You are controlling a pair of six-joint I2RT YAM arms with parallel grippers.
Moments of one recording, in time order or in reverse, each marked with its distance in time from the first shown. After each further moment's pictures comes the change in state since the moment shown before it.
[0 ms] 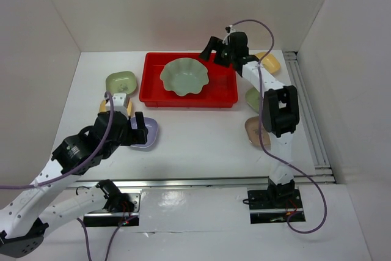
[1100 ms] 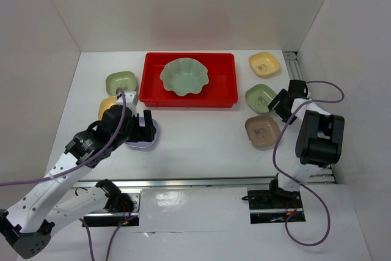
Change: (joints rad) left arm 0.112 0.056 -0.095 0.160 0.192 0.075; right arm -0.507 -0.535 -0.908 -0.184 0.419 -0.029
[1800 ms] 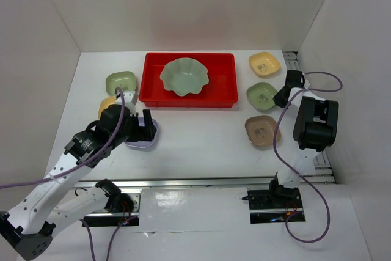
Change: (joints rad) left arm 0.039 -0.006 -0.012 0.026 0.057 0.008; right arm 0.022 0.224 0.199 0.060 0.071 0.061
